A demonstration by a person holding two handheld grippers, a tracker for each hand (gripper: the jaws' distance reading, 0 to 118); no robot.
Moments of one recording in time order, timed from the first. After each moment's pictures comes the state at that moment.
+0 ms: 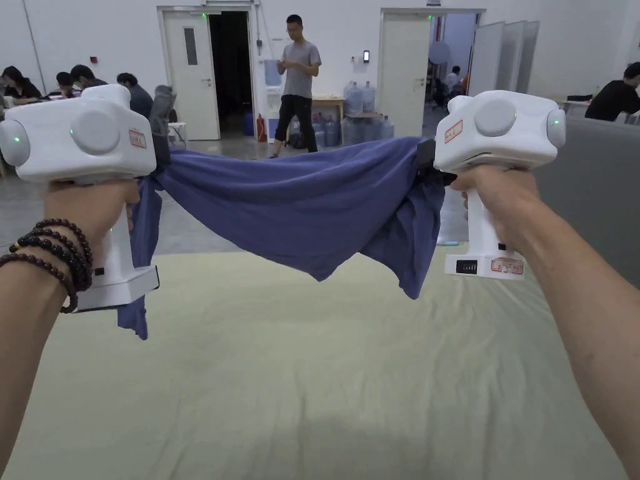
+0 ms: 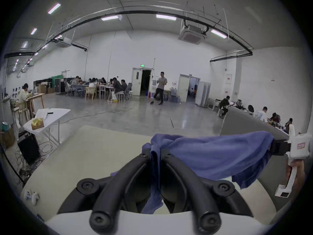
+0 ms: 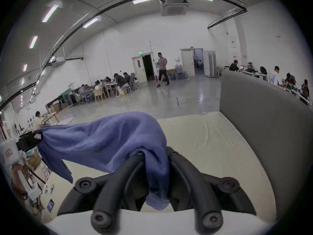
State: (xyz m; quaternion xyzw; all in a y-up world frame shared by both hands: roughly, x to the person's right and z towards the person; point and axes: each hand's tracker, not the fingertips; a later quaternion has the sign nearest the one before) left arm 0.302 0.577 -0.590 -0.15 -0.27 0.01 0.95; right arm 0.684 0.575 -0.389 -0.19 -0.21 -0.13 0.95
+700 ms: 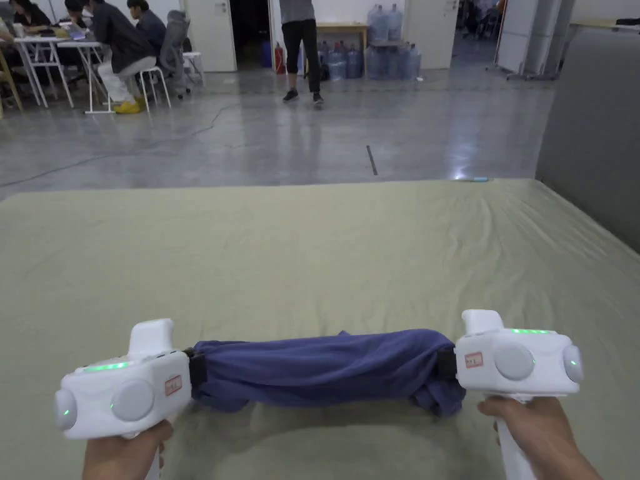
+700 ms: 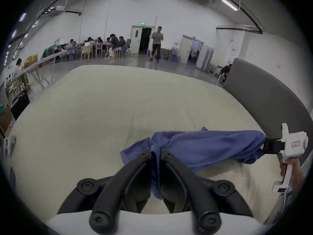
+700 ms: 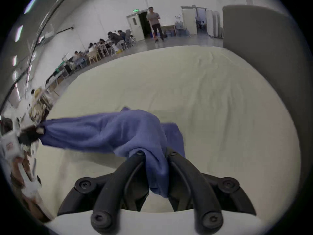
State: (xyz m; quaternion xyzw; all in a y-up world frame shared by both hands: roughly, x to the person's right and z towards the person) left arm 0.223 0.245 -0.504 -0.33 -0.28 -0.01 0.90; right arm 0.623 0.239 -0.295 -0.37 -0.18 -0.15 0.90
